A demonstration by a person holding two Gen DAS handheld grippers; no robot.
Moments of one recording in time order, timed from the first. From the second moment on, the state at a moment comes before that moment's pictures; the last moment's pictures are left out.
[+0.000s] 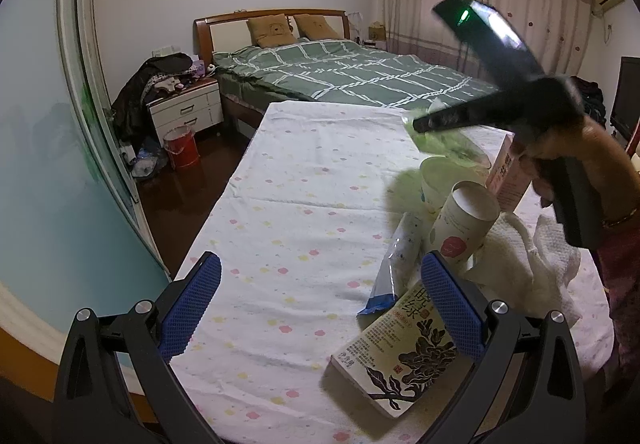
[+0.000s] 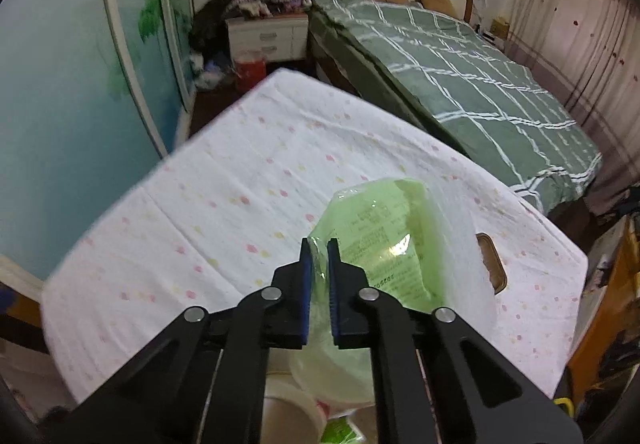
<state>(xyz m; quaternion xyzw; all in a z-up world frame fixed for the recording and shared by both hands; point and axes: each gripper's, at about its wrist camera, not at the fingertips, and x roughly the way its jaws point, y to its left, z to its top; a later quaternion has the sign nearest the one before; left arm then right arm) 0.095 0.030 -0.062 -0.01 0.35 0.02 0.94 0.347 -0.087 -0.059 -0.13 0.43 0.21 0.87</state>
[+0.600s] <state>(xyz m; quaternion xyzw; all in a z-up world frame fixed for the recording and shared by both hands) 0.083 0.008 -0.051 0.01 0.33 -0.01 0.94 0.276 -0.157 0.075 0.00 0.31 0.31 0.90</state>
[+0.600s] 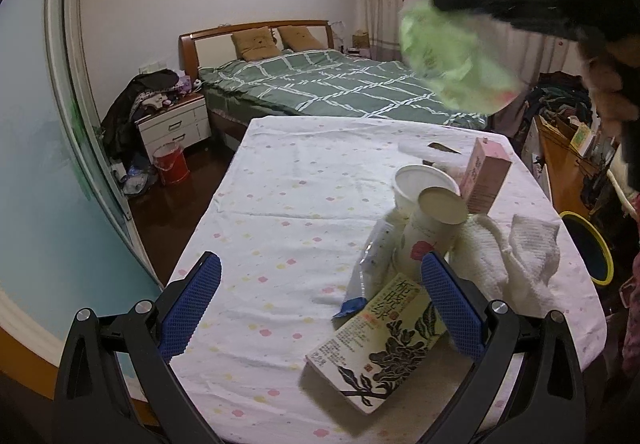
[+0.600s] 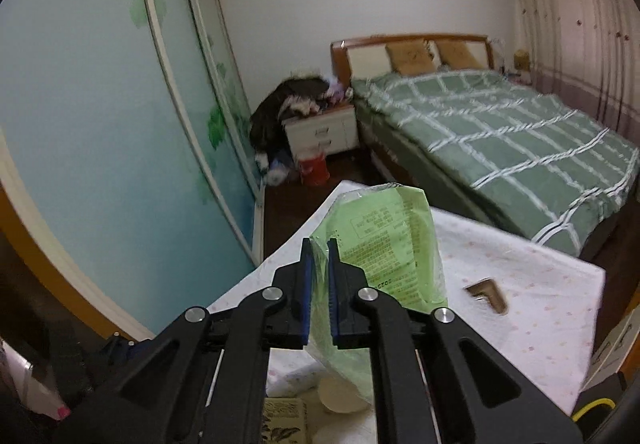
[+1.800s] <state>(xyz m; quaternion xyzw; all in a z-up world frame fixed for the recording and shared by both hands) 0.135 -0.100 -0.076 0.06 0.37 -0.09 0.92 0.230 -0.581 -0.171 0.22 0.43 -0.12 0.87</state>
